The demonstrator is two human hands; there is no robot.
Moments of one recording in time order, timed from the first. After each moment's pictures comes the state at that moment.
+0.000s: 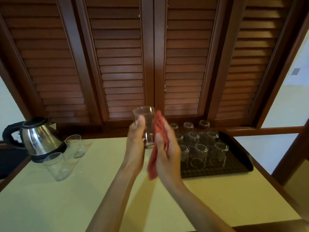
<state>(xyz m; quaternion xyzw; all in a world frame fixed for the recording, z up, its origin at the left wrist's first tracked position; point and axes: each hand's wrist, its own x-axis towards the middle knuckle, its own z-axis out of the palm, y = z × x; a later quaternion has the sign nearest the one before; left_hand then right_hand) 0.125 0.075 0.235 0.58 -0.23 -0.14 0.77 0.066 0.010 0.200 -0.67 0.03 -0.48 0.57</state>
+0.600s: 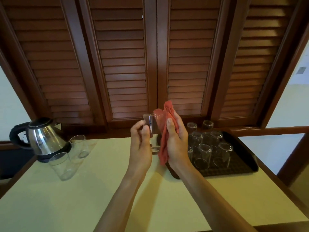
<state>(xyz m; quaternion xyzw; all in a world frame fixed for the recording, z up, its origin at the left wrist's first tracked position) 0.122 0.077 0.217 0.66 -0.24 -0.03 0.72 0.087 -0.016 0.221 -0.56 0.04 -0.43 0.71</state>
